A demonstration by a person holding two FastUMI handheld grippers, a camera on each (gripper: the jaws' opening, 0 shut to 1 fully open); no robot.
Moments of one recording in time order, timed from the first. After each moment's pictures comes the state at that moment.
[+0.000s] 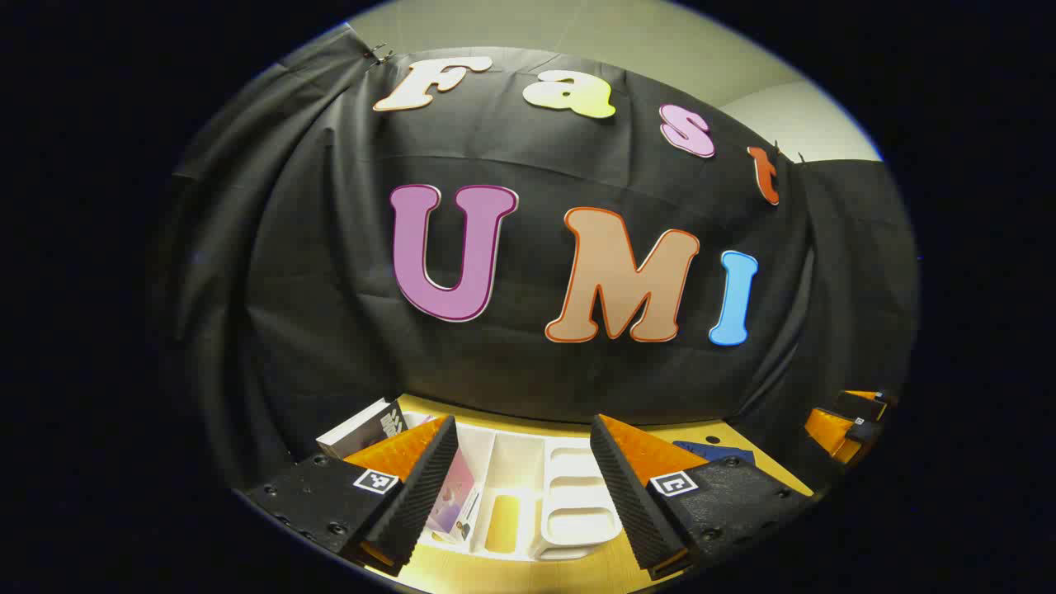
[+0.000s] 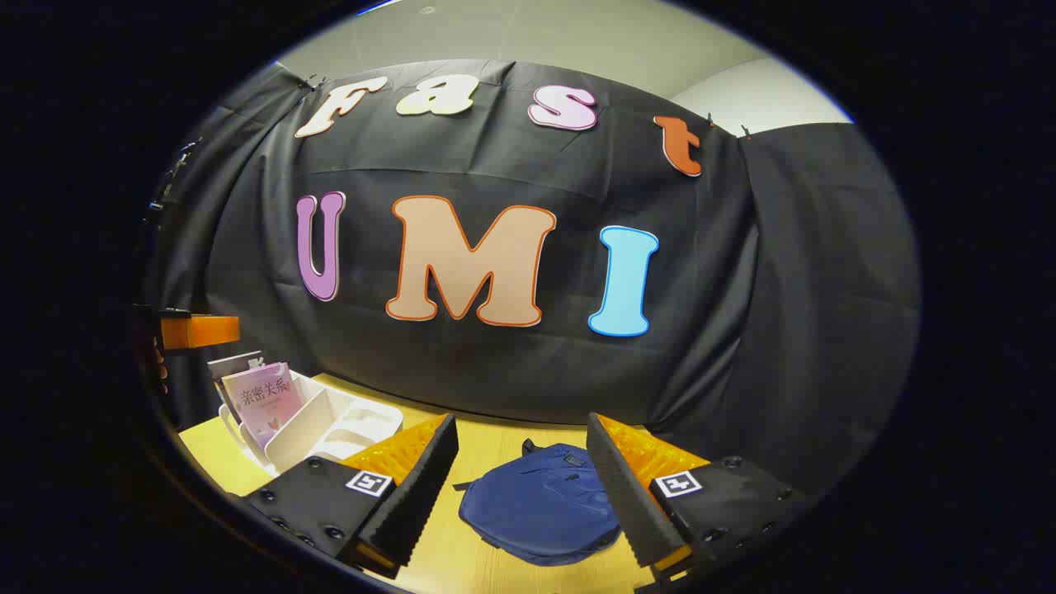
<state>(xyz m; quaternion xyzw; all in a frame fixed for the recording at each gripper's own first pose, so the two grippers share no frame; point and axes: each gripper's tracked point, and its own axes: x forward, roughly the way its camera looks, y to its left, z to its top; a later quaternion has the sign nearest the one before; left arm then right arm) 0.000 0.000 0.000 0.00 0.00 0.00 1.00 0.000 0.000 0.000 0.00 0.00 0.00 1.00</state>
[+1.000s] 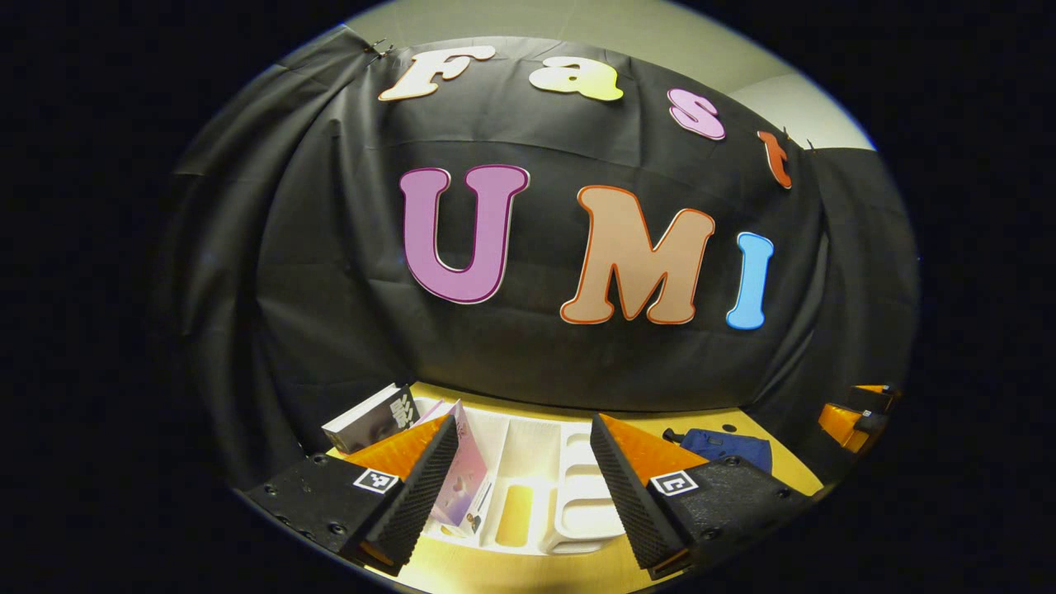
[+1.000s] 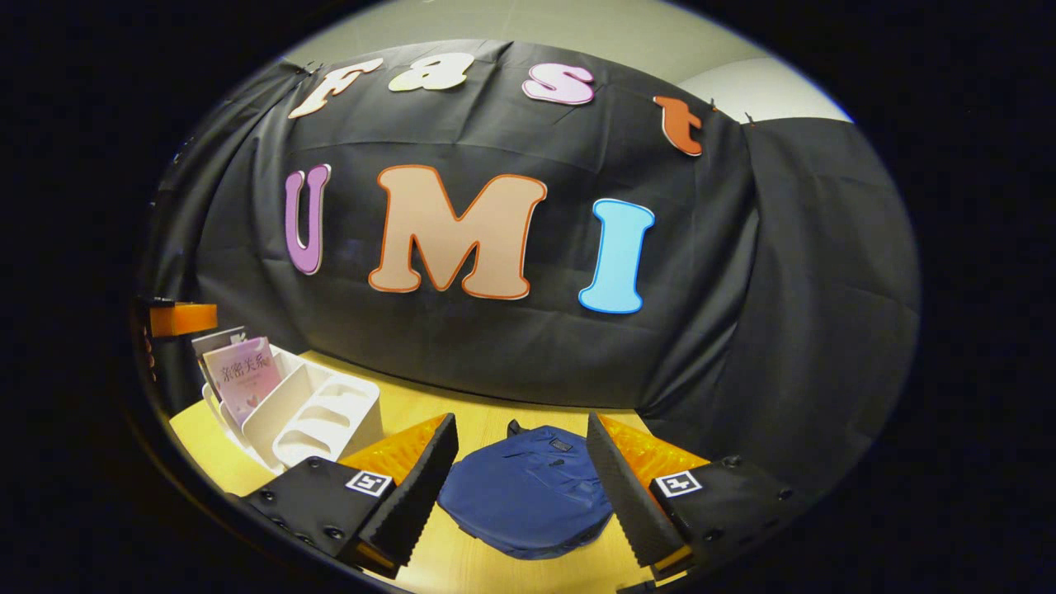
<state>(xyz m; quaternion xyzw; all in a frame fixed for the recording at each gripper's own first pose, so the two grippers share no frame) 0.003 0.010 -0.022 0.01 0.02 0.02 1.00 0.018 -0.022 -0.039 -0.03 0.05 0.00 1.00</state>
